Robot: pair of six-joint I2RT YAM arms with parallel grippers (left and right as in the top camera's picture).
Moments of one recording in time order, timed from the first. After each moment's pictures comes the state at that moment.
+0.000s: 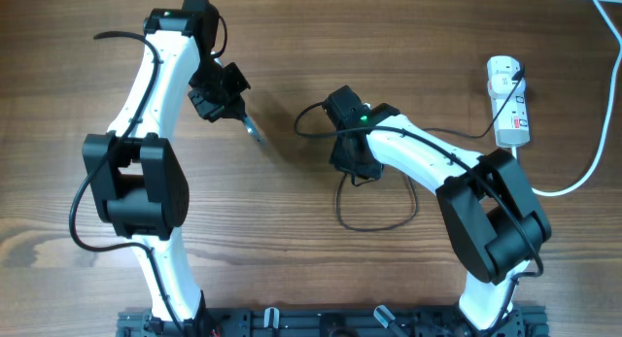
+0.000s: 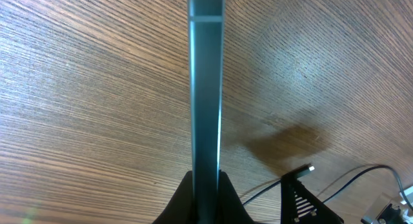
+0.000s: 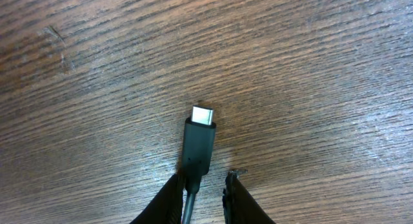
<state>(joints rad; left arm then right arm) -0.10 2.12 1.87 -1.36 0.27 -0.62 0.57 1.97 1.25 -0.74 0.00 0.90</state>
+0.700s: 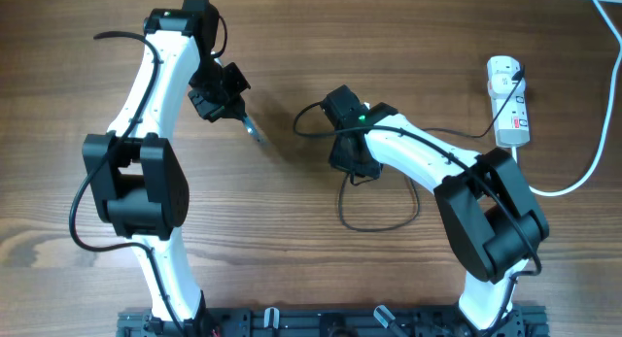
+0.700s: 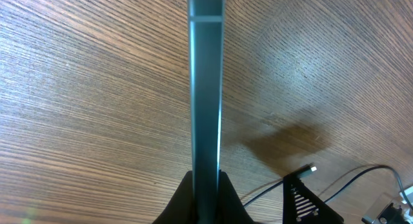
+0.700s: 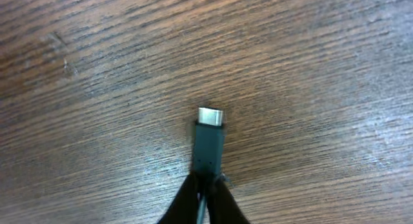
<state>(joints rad) -0.10 2.12 1.87 -1.36 0.27 -0.62 0.58 1.98 1.26 -0.74 0.02 0.89</state>
